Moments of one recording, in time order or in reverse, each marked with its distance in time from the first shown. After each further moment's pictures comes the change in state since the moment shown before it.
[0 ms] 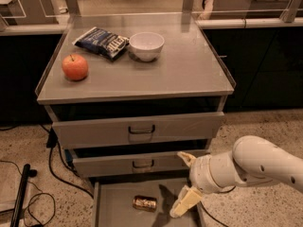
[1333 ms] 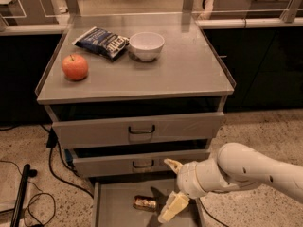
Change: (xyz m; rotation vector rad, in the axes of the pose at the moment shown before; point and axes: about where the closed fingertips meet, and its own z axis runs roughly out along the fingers) arm -0.004 0.014 0.047 -0.076 -0.068 -0.015
